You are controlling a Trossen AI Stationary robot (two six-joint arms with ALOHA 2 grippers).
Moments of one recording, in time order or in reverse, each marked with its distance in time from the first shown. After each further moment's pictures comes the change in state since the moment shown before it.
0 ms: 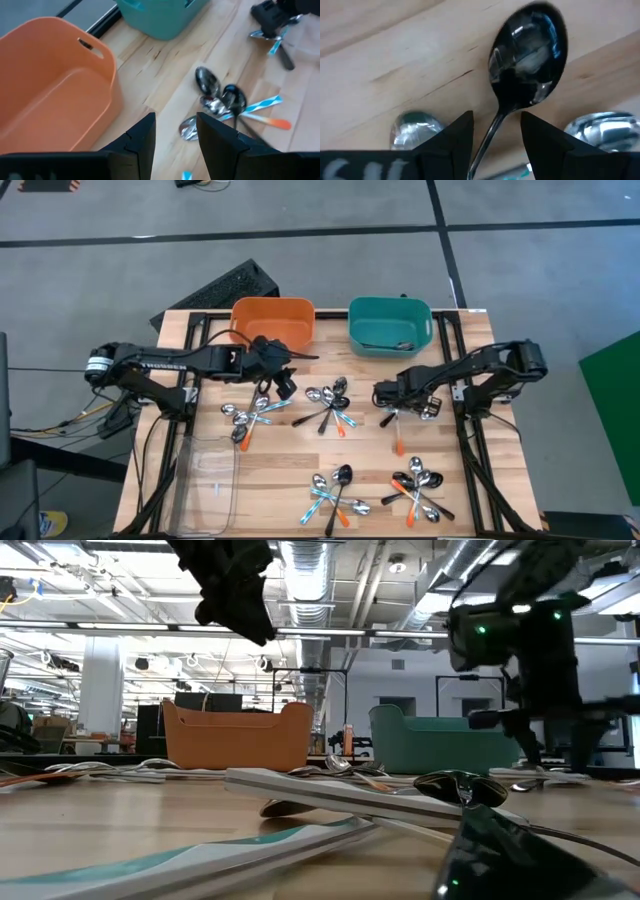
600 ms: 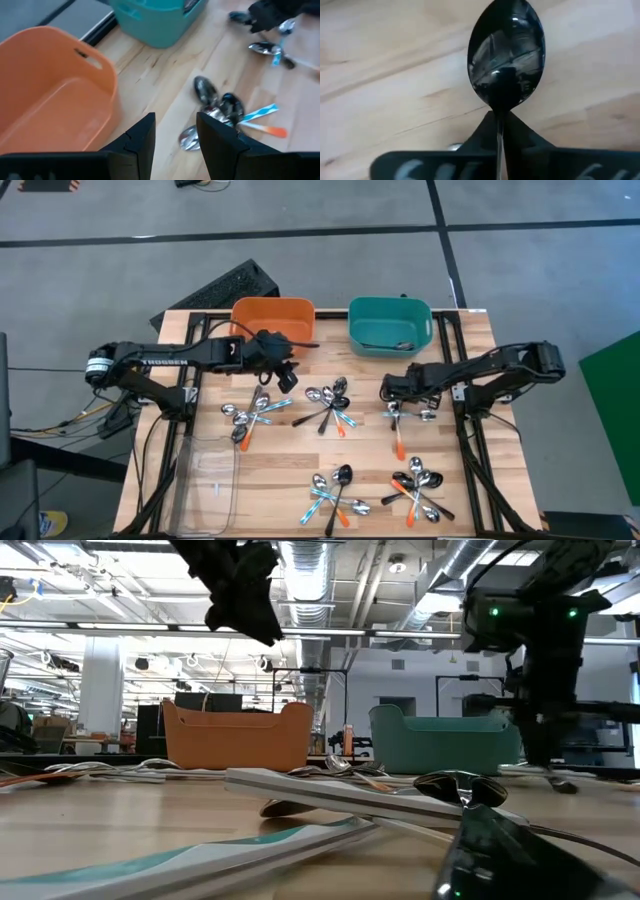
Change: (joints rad) left arm 0.080 0.000 0.000 0.080 0.117 0.055; right arm -0.039 -0.161 -0.084 0.140 0.107 -0.154
